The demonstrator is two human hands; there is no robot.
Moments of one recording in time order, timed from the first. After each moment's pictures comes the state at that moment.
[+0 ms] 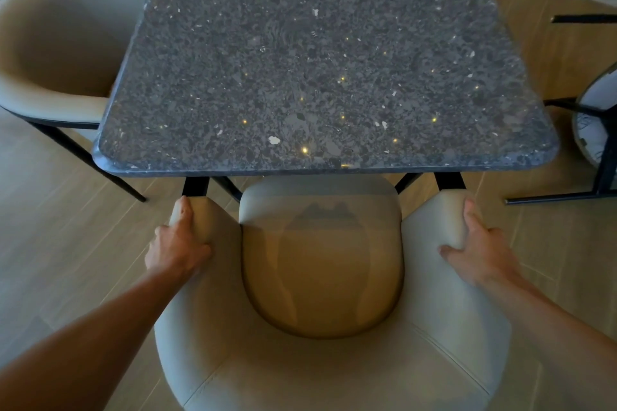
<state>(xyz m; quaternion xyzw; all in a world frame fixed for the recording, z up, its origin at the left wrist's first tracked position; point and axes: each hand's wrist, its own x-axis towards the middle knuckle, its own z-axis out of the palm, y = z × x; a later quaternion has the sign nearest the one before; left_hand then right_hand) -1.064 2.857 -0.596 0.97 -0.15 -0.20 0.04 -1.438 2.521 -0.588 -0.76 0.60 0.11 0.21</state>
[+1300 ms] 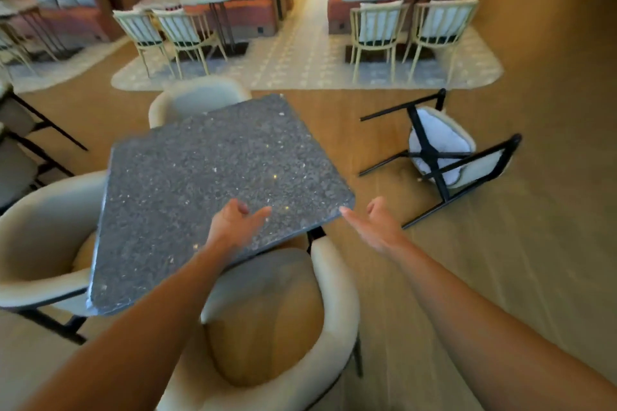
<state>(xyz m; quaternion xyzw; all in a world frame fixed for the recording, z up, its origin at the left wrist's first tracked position) -1.258 2.672 -0.252 0.87 -0.36 -0.23 0.26 -1.533 2.563 -0.284 -0.66 0.58 -0.20 0.44</state>
